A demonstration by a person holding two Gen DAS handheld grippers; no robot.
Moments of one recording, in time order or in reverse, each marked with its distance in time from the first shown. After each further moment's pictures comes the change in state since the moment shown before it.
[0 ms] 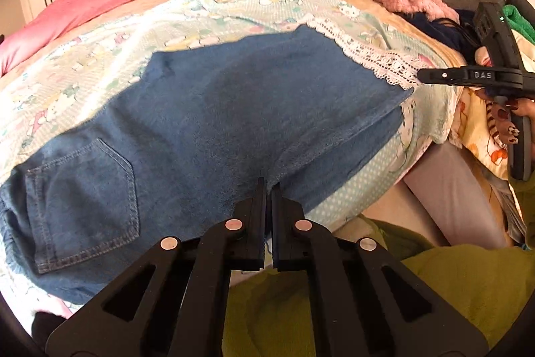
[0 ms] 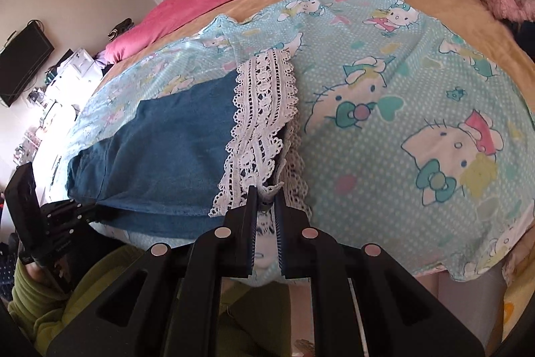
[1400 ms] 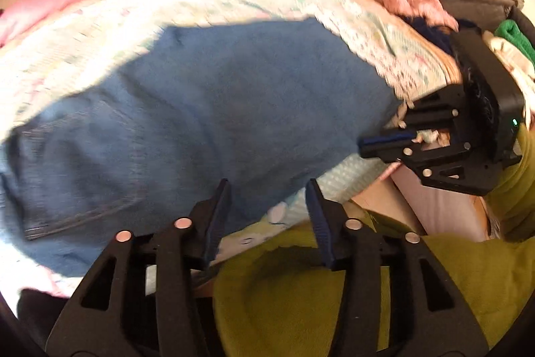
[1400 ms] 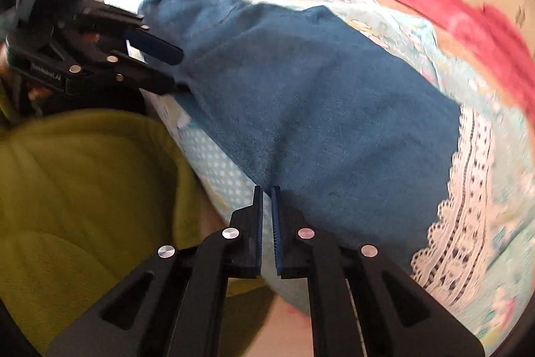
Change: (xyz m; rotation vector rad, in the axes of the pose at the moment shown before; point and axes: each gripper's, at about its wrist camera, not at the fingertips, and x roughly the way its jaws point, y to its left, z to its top) left arm -0.020 0.022 -0.014 -0.089 0.007 -0.048; right arm 0.066 0.135 -0.054 -0.797 0.158 0.137
